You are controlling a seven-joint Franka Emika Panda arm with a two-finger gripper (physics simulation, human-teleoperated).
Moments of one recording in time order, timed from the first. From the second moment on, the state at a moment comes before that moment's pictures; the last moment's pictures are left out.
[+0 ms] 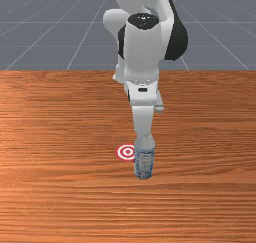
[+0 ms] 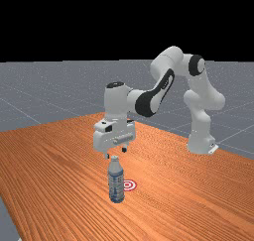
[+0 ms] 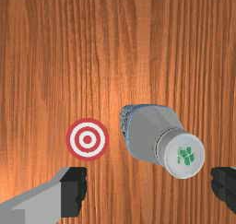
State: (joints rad) arm 0.04 0.60 0.01 -1.53 -0.01 2.13 -0.75
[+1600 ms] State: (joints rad) arm 0.03 0.61 0.02 -1.53 -0.02 2.15 -0.79
